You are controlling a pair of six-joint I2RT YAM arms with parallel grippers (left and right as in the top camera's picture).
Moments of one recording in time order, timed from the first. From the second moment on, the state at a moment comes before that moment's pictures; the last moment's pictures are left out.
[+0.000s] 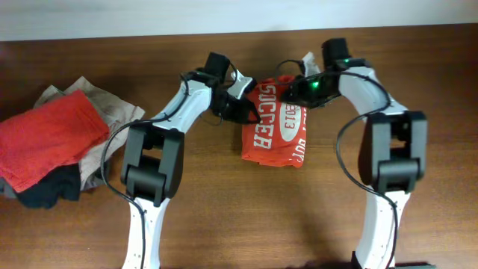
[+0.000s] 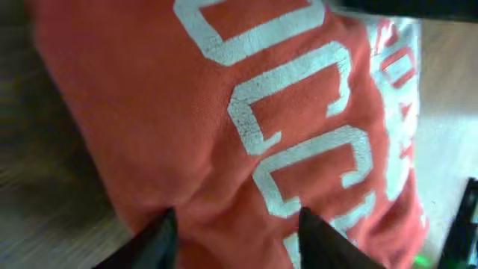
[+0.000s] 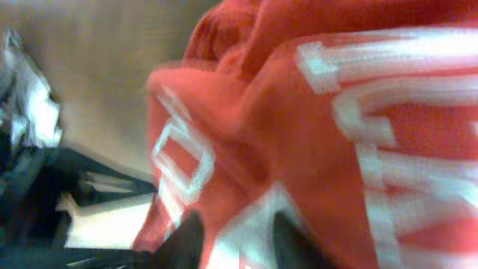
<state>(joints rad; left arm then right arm) -0.36 2.37 1.88 -0.80 0.67 0.07 0.03 2.27 1.77 -0.79 -0.68 0.17</state>
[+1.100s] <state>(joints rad) -0.46 2.14 1.55 -0.91 0.33 0.11 0.09 2.18 1.70 -1.07 -0.45 0.17</state>
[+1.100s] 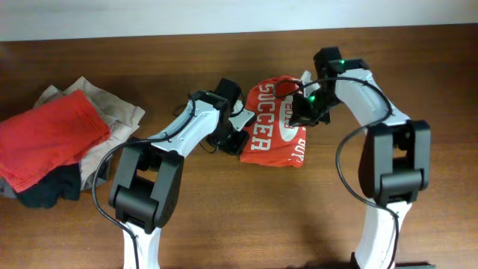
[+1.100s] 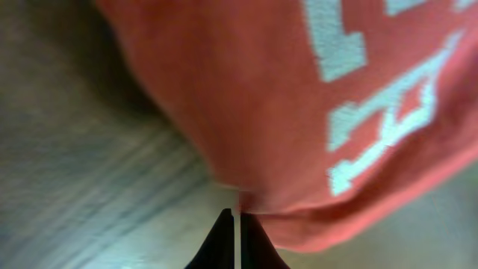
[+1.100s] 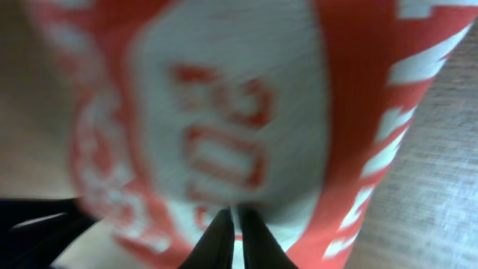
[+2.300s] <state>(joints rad) -0.37 1.62 2.13 -1.26 0.04 0.02 0.14 2.32 1.79 -0.69 -0.15 0.00</state>
